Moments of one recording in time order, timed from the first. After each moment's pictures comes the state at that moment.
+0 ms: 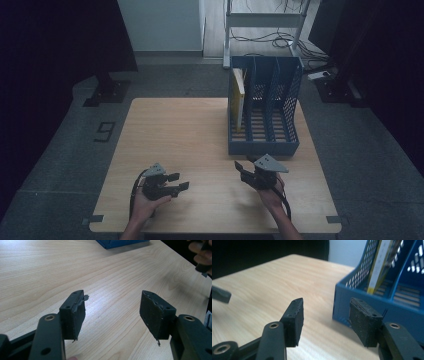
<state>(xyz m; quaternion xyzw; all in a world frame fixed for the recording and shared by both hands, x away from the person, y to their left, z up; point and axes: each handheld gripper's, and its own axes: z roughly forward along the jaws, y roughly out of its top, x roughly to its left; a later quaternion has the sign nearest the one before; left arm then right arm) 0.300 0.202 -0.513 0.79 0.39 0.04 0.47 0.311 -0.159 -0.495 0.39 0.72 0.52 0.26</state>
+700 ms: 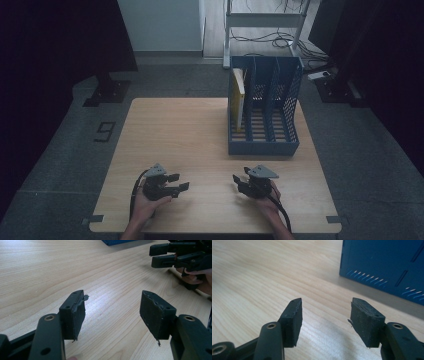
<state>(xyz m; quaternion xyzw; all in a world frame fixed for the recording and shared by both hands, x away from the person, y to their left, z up) 0.301 0.202 -0.517 0.79 0.40 0.04 0.46 0.309 -0.154 -0.549 0.42 0.75 0.46 0.22</state>
